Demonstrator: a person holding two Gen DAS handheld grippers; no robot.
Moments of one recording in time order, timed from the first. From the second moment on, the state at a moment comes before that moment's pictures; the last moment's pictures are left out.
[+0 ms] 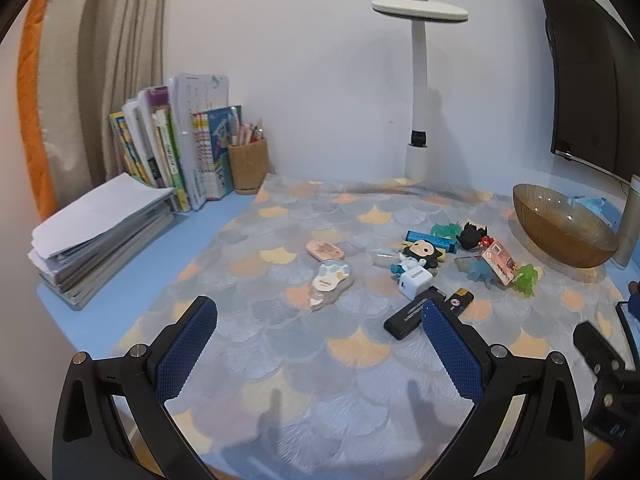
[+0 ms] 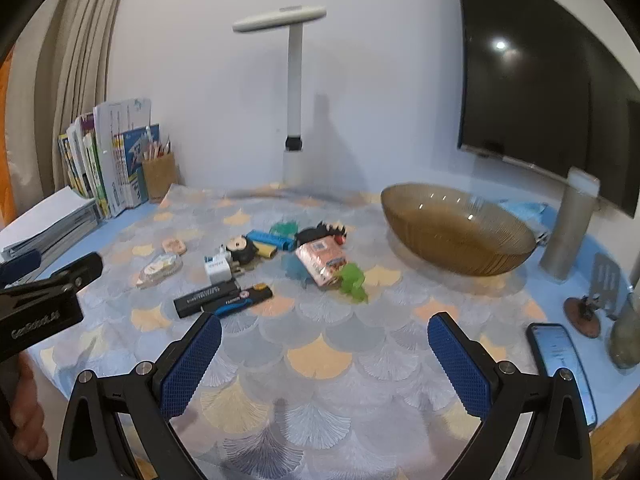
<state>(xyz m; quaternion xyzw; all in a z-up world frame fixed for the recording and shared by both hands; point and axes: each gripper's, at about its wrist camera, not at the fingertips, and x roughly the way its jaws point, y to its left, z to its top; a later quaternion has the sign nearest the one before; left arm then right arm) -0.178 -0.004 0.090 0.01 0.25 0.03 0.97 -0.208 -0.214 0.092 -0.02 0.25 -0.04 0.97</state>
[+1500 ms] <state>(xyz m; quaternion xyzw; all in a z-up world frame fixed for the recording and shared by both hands) -0.118 0.026 0.059 0.03 0.33 -0.07 0.94 -0.163 -0.209 0.059 -0.01 0.33 -0.04 0.94</state>
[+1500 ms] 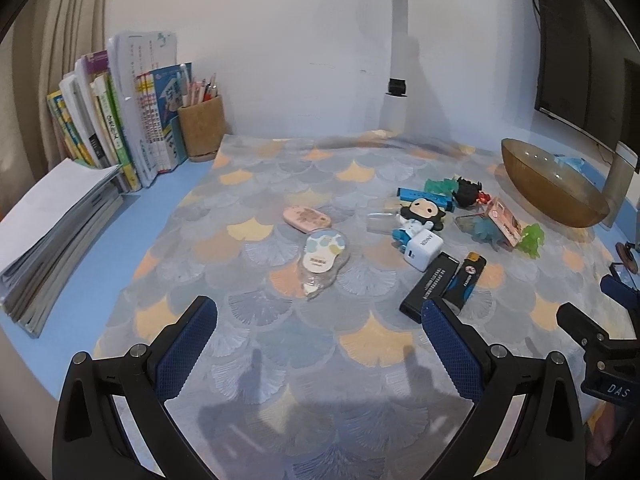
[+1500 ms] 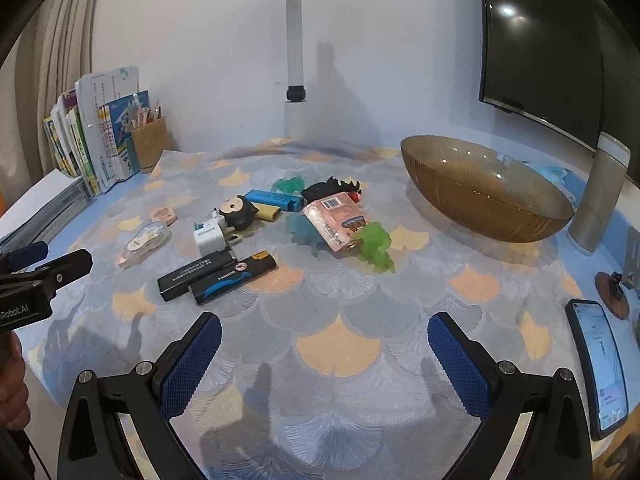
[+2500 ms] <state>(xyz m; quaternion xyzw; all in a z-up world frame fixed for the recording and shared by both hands) -0.003 0.027 0.015 0.02 0.46 -0.15 0.87 -0.066 -0.147 0.021 -0.01 0.47 -0.02 0.88</state>
